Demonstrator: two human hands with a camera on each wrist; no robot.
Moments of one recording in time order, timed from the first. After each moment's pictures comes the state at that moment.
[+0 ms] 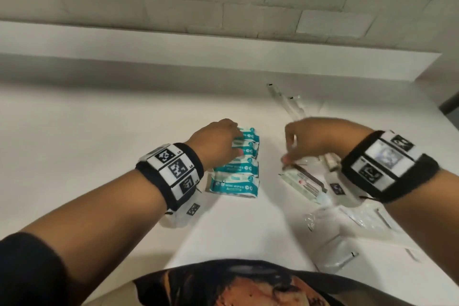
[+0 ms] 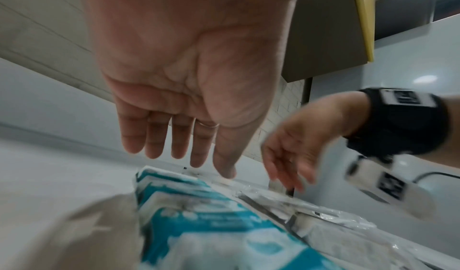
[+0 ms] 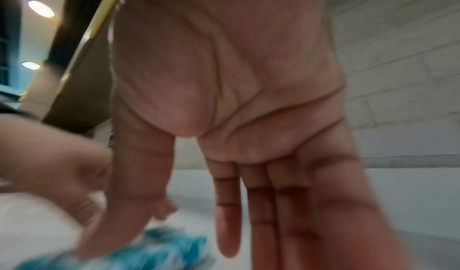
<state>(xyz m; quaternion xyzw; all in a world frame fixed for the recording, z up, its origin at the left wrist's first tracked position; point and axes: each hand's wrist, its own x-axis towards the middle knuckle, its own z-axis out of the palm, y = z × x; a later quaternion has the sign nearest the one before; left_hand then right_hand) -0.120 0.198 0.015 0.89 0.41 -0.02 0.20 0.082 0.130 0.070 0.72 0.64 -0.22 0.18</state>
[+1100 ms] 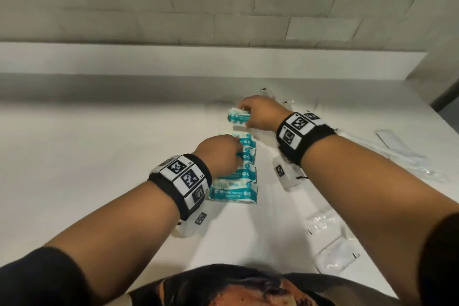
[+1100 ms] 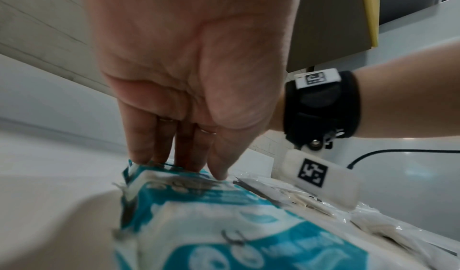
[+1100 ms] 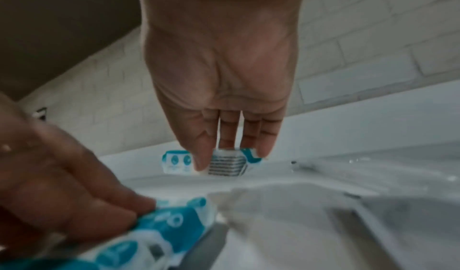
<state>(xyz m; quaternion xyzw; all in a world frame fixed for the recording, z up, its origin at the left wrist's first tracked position) -0.103 0.194 0.005 0.91 0.38 -0.06 0.15 0.053 0.219 0.033 0.72 0.67 -0.16 -0.05</state>
